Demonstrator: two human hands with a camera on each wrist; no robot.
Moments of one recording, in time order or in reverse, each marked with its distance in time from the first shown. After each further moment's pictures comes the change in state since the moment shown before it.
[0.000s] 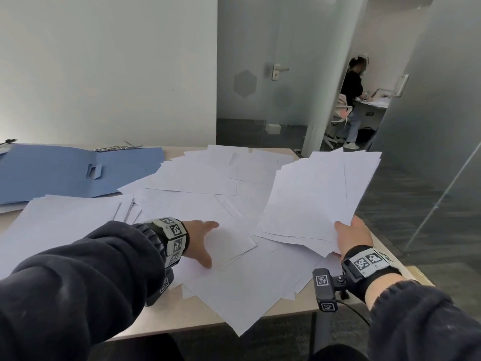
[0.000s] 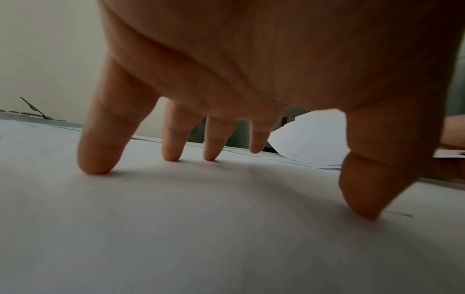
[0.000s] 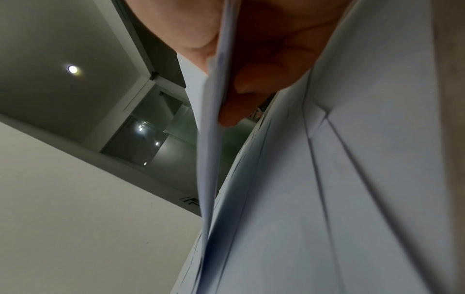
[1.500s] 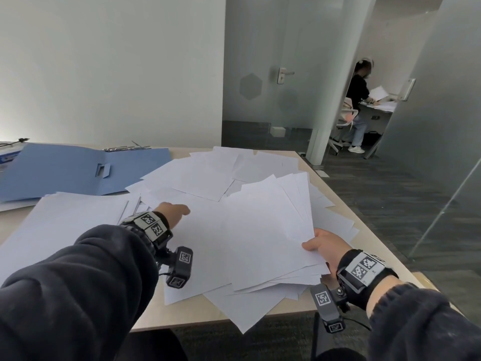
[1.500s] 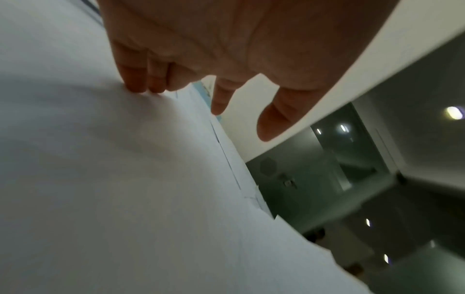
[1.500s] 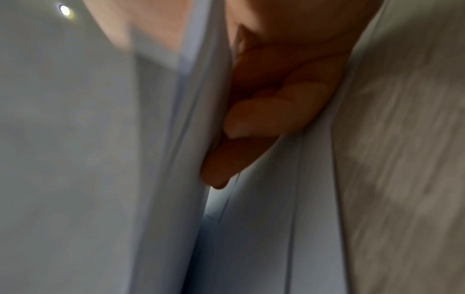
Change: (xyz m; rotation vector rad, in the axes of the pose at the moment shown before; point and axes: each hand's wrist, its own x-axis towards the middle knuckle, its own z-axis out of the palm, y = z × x) left_hand 0.027 -0.060 -0.006 -0.960 0.365 -0.427; right_hand -0.030 -0.009 0.021 -0.130 -0.555 0.194
